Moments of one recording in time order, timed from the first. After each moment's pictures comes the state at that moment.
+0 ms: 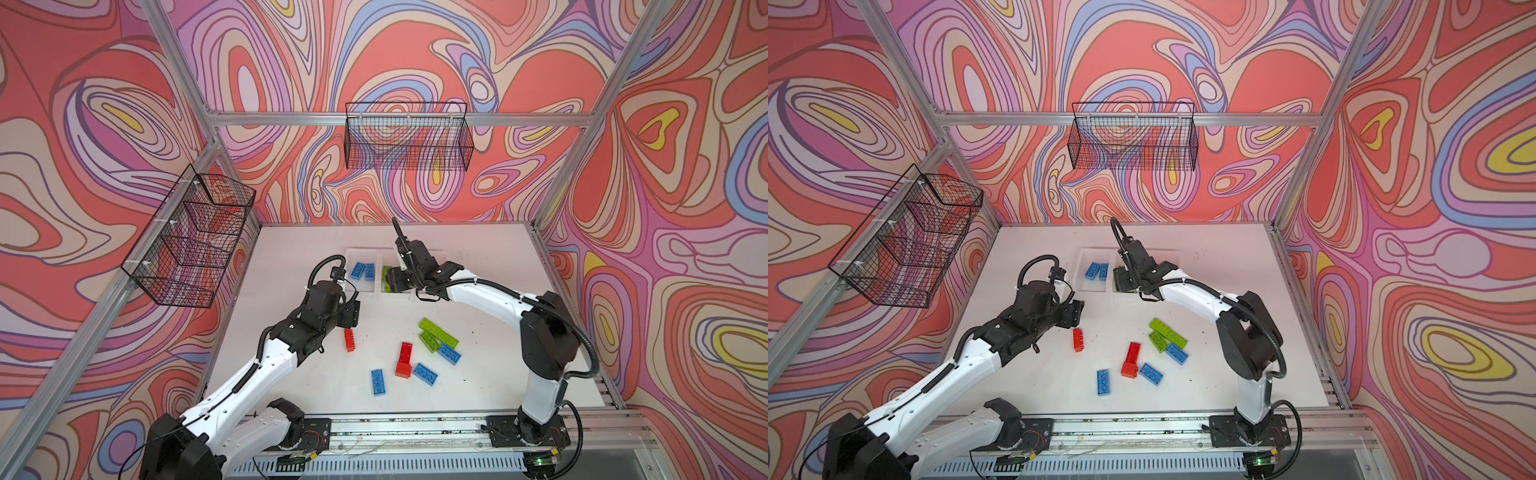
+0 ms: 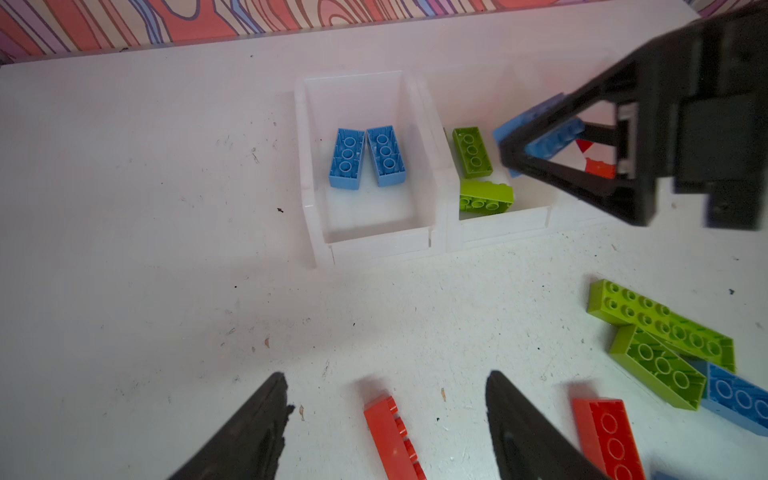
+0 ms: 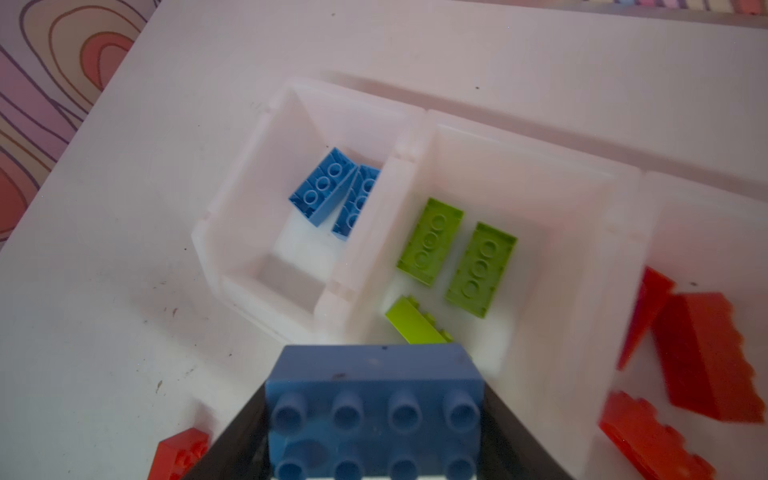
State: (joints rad) left arm -0.50 0.97 0.71 -0.41 -0.17 -0.26; right arm 0.72 1.96 1.56 -0.35 0.04 0.36
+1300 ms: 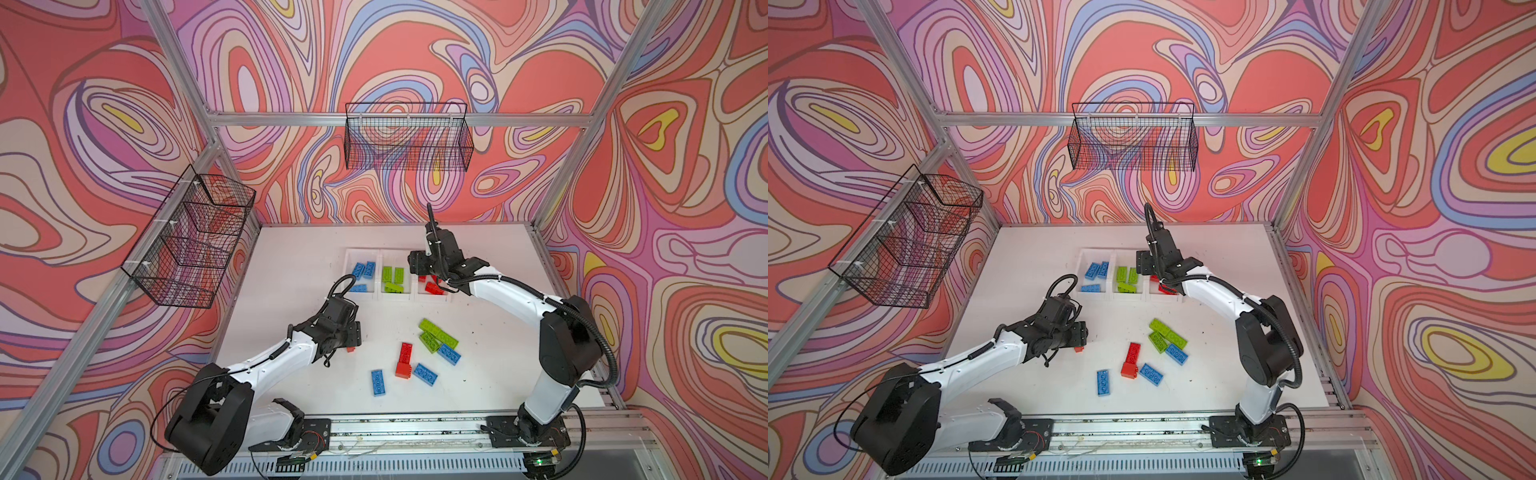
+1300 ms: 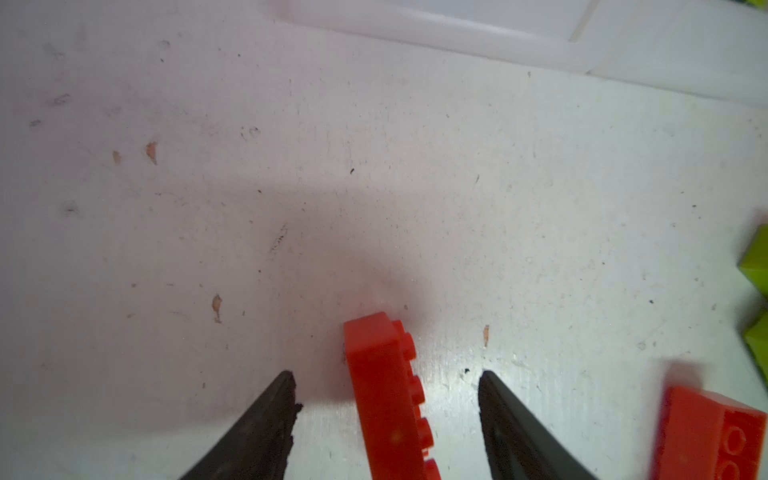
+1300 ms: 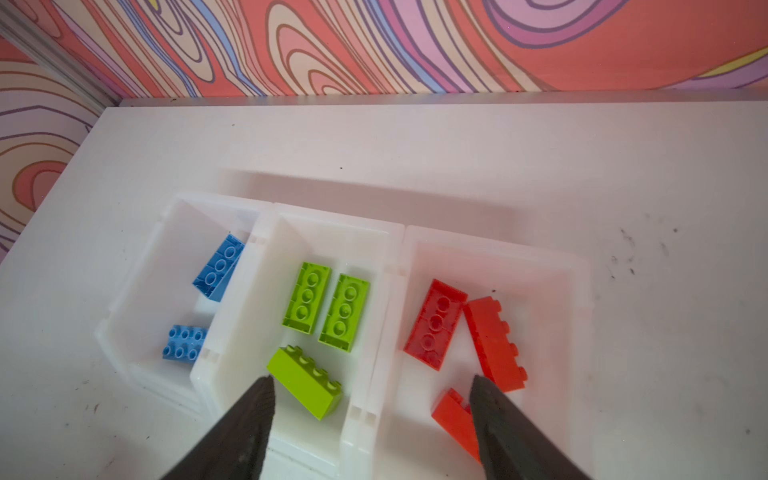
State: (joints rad) left arm -0.50 1.30 0.59 -0.35 -0.08 -0.56; right arm 0.53 1.72 1.31 -0.25 0.13 0.37
